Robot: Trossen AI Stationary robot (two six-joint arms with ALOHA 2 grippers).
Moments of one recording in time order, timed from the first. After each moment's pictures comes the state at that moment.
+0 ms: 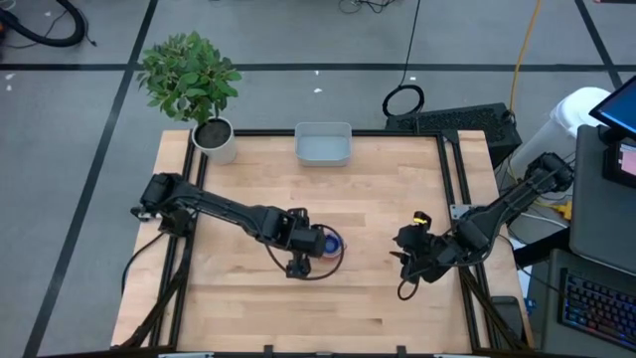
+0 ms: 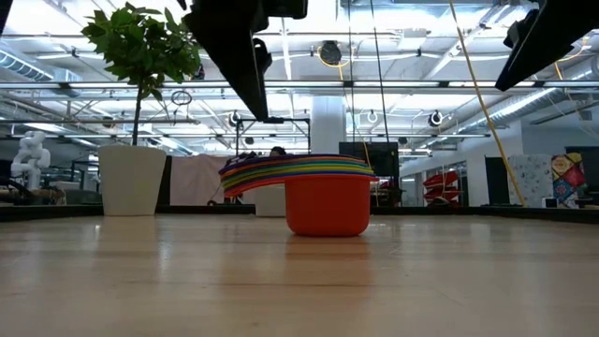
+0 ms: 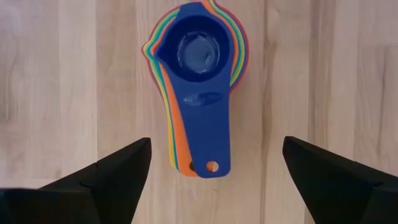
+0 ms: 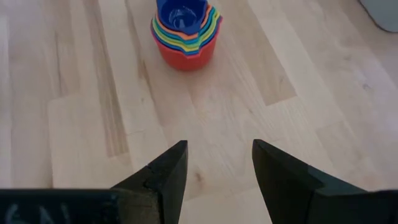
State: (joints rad) left arm -0.25 1.85 1.54 -0.92 -0.14 -0.22; right arm 0.62 1.15 0.87 -0.82 0.50 0.84
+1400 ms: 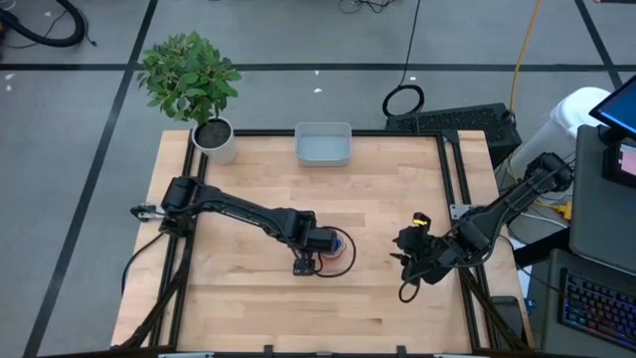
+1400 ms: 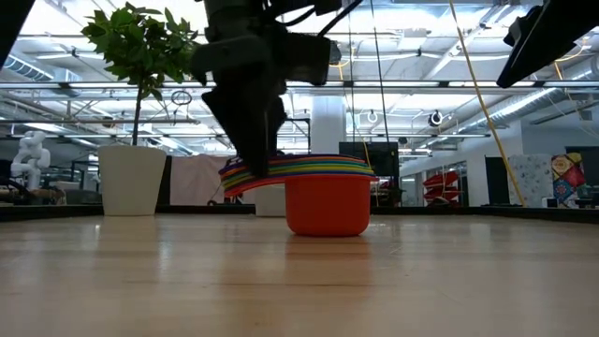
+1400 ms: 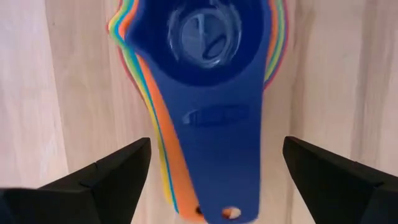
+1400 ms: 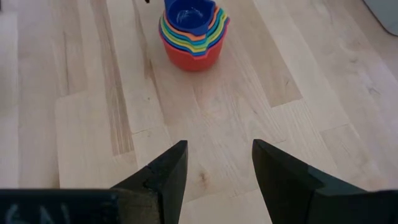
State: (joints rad) left arm -0.19 2.00 1.54 -0.89 -0.07 -0.15; right arm 0.64 1.15 0.87 -0.81 0.50 0.82
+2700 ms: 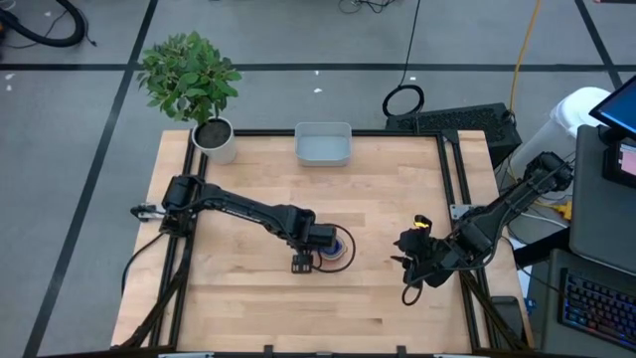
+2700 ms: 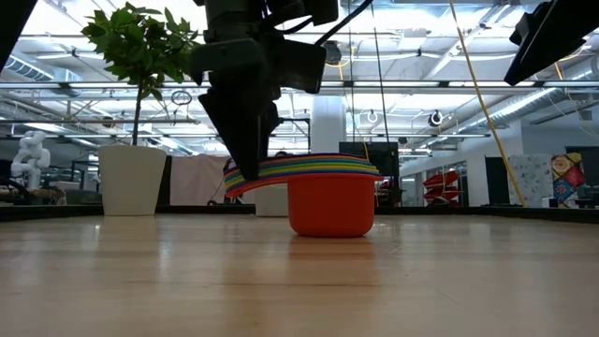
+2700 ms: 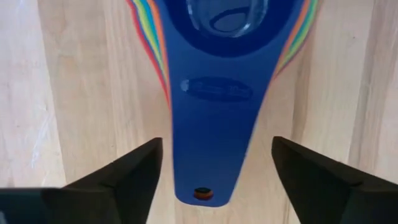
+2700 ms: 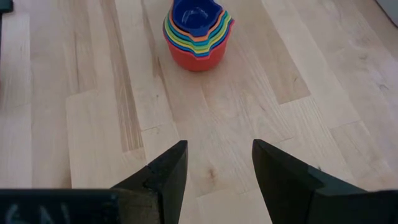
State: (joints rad) left arm -0.17 2.00 1.54 -0.92 -0.02 -0.16; right arm 0.66 1.15 0.87 -0.81 0.50 0.85
